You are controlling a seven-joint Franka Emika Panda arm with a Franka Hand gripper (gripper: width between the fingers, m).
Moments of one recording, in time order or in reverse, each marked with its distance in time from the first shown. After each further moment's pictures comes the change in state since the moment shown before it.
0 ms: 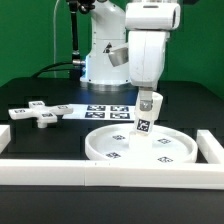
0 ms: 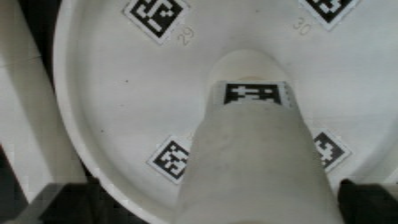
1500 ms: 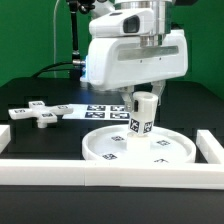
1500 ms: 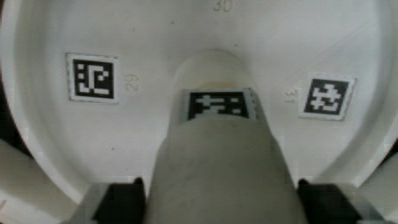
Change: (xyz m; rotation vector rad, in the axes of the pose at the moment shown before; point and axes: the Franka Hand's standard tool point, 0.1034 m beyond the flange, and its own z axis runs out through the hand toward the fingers) arm -0.006 0.000 0.004 0.027 0.067 0.779
